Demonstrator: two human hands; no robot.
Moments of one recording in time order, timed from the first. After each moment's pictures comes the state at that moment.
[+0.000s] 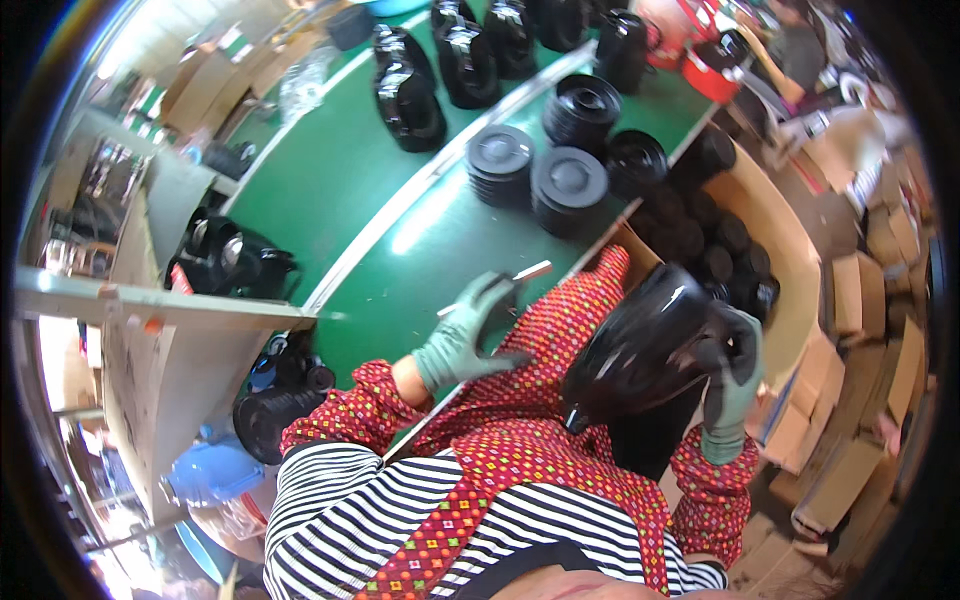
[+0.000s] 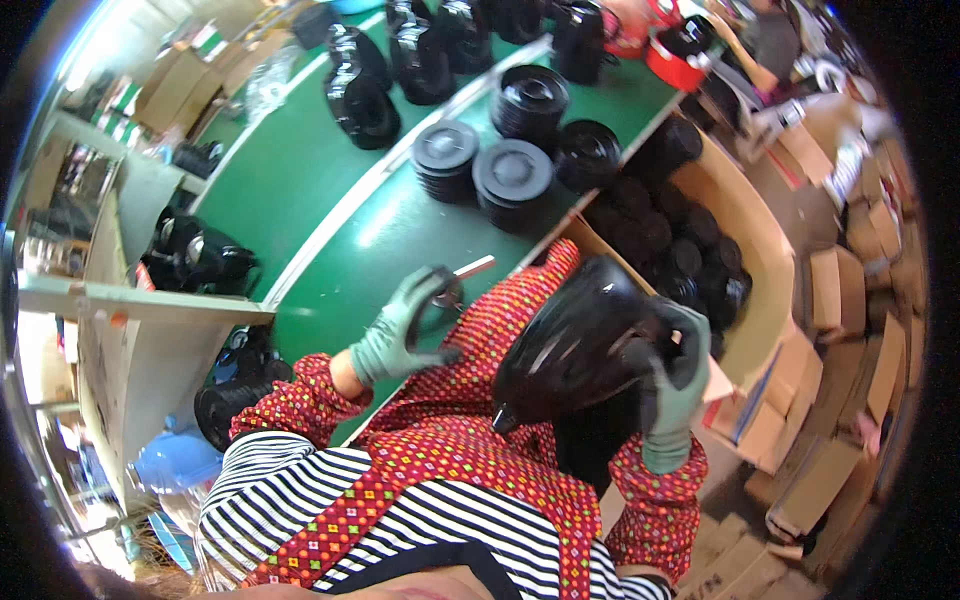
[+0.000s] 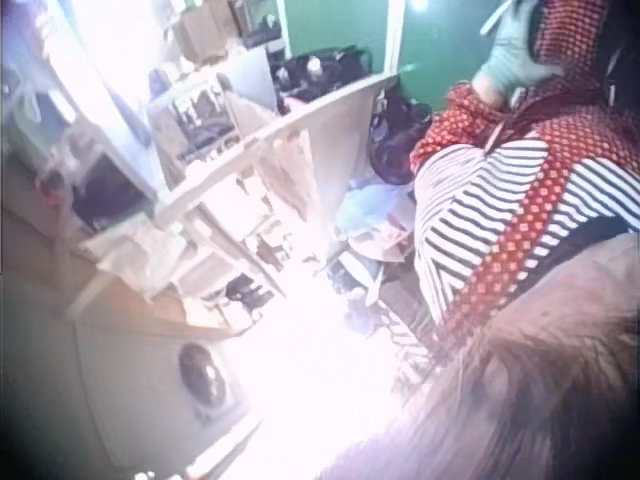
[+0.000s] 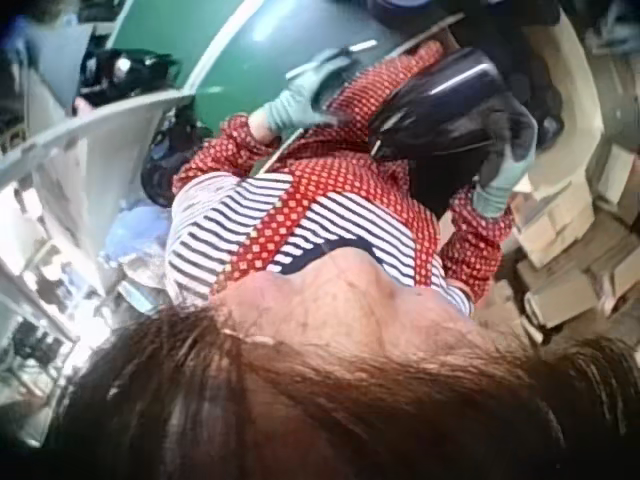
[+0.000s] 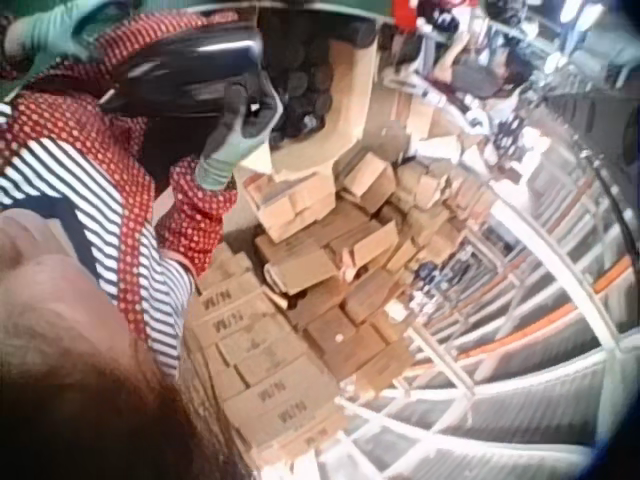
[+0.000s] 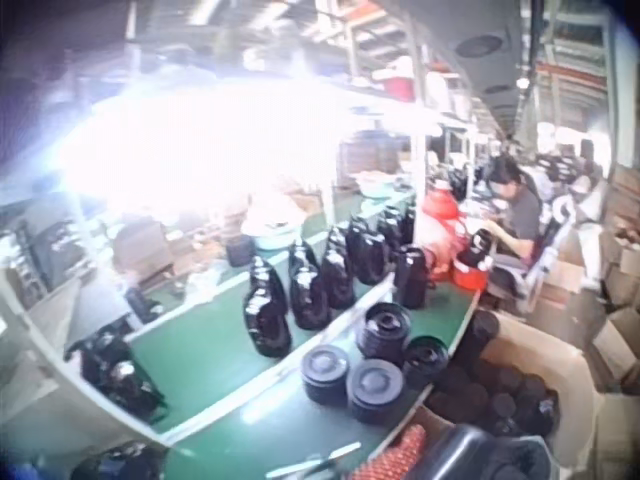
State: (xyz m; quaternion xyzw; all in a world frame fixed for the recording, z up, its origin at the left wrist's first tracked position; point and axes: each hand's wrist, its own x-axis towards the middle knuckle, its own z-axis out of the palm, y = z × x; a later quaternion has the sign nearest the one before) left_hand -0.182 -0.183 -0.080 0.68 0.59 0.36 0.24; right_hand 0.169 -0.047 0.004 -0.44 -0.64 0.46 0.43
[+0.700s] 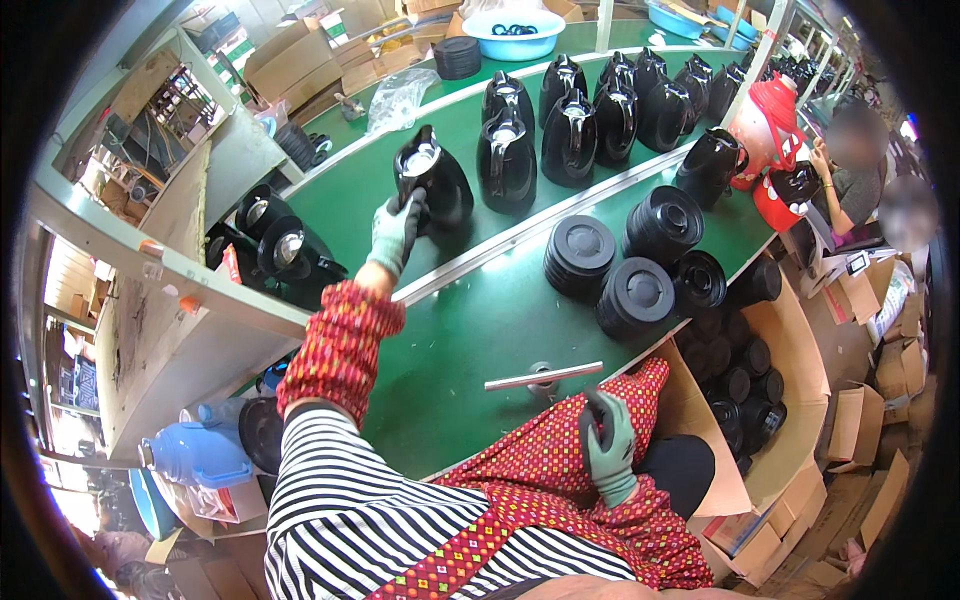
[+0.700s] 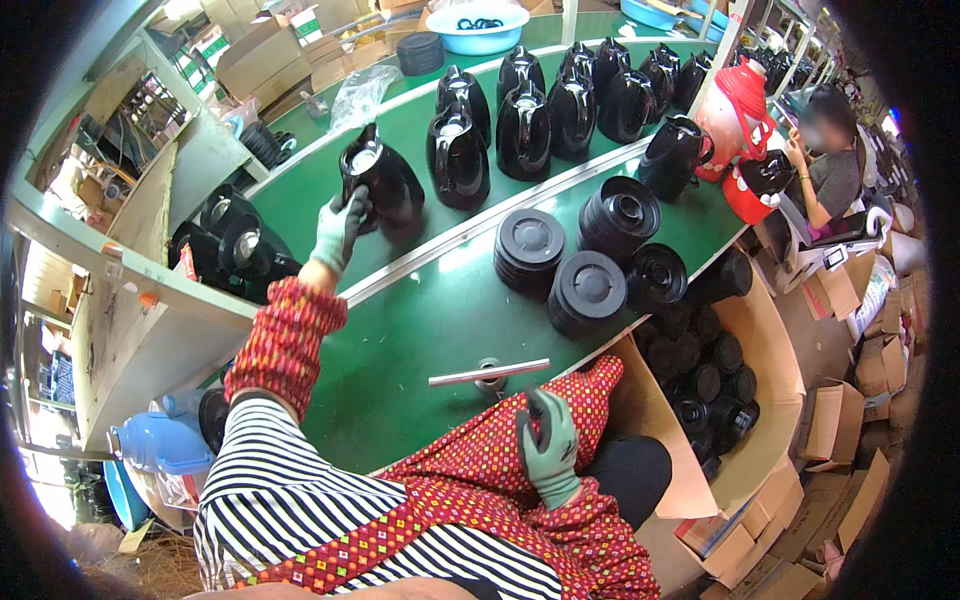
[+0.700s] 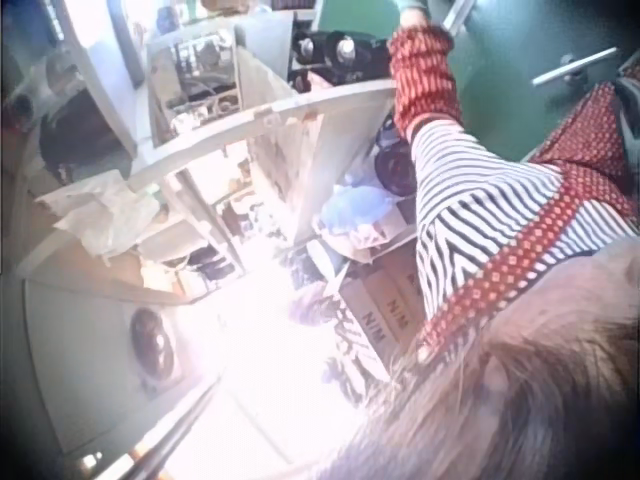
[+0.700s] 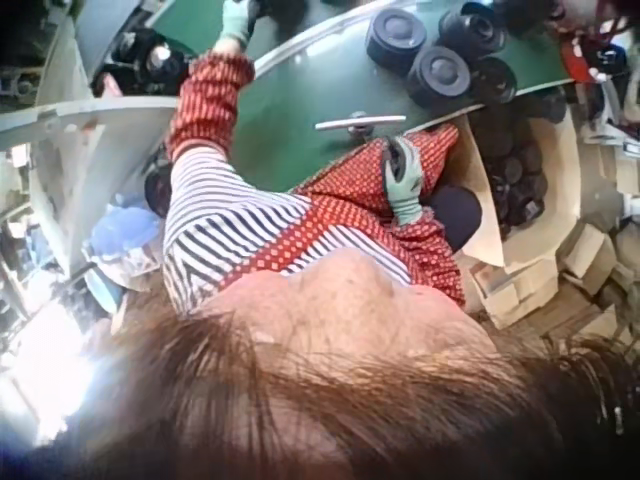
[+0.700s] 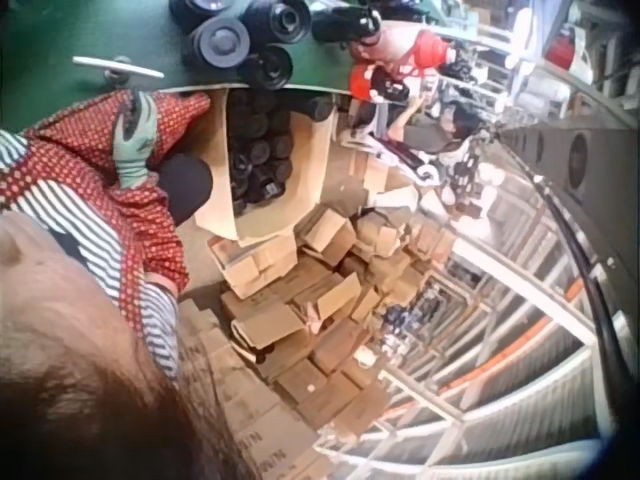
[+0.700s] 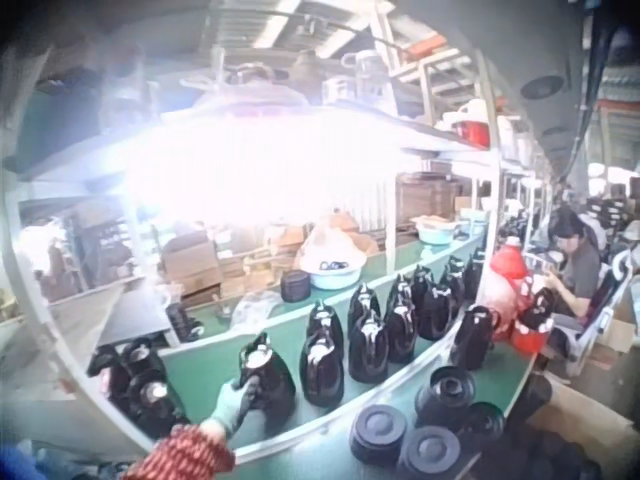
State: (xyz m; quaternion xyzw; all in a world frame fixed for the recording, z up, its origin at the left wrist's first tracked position) left_hand -0.479 -0.121 -0.096 0.17 0.72 0.66 0.15; right_hand 0.029 -0.080 -0.105 -0.28 -0.81 0.42 0.29
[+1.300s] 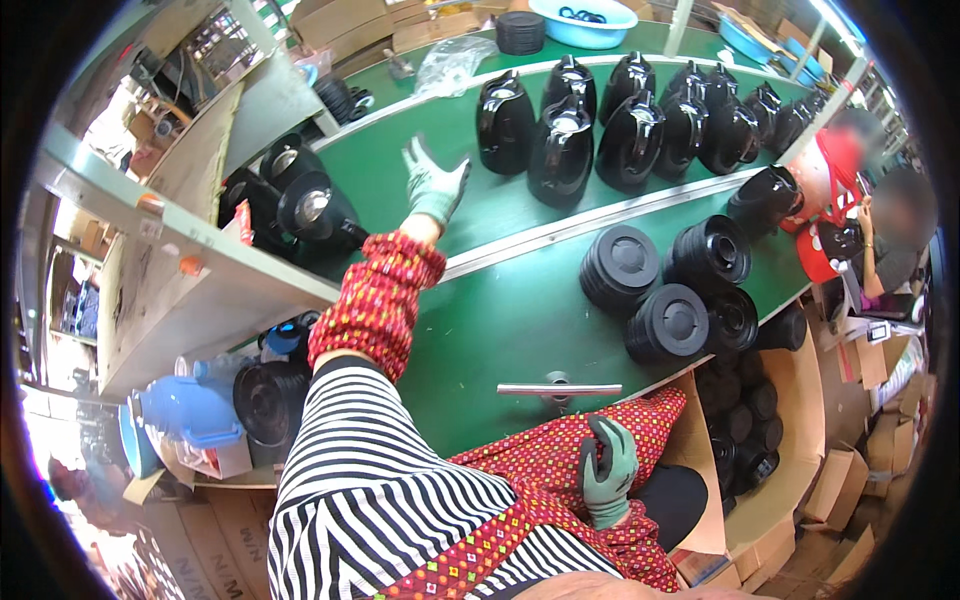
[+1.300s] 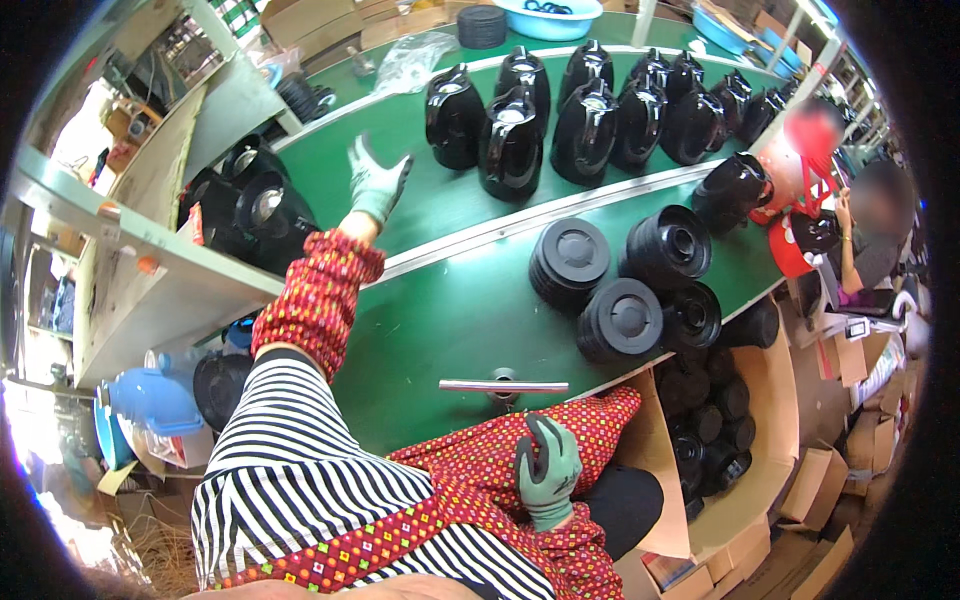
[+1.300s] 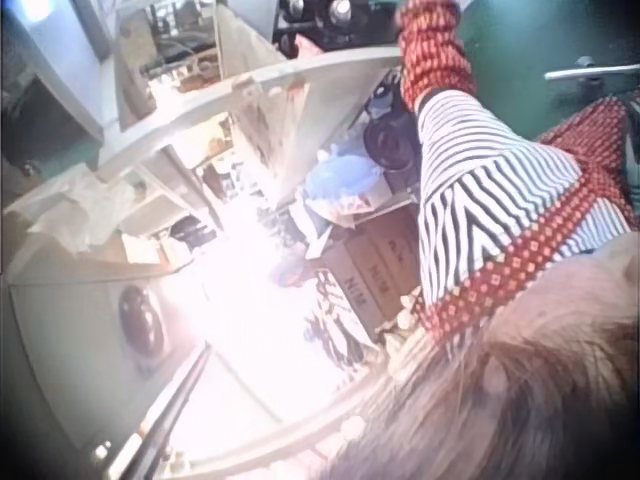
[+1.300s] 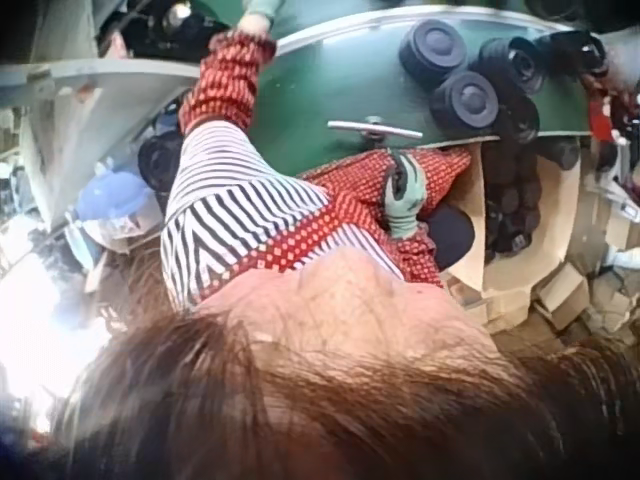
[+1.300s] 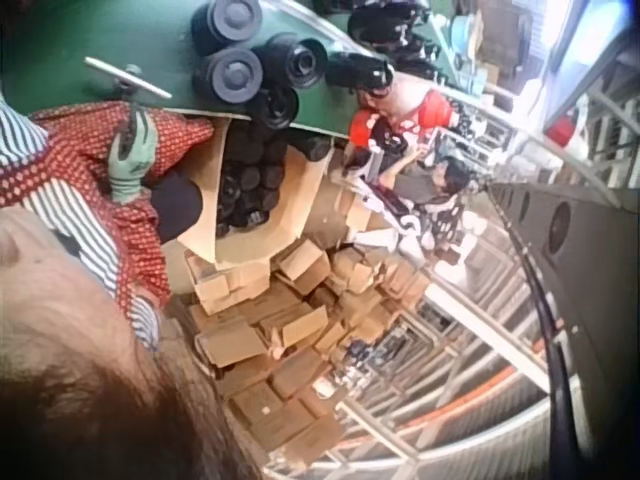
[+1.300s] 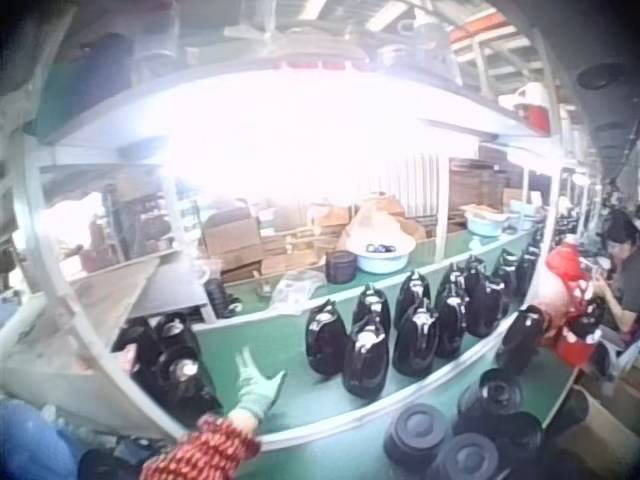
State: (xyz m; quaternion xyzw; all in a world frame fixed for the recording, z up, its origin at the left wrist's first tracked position) left_hand -0.507 -0.087 -0.103 0.20 0.89 0.40 -0.13; right_hand 0.026 -0.081 -0.097 -0.25 -0.87 0.33 0.27
